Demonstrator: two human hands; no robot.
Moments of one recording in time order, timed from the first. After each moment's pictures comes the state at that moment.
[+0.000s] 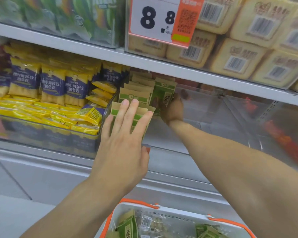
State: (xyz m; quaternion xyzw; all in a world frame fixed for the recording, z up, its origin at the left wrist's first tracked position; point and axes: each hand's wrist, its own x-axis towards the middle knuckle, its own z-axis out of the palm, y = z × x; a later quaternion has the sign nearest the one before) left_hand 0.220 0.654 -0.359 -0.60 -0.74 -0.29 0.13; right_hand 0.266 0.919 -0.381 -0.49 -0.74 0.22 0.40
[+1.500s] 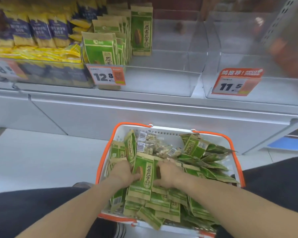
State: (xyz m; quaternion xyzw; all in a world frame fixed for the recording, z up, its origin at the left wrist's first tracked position) left_hand 0.352 0.528 -0.537 -0.38 -0.83 -0.03 -0.42; right_hand 0.509 0.622 -0.550 -0.40 -0.83 0.28 -0.26
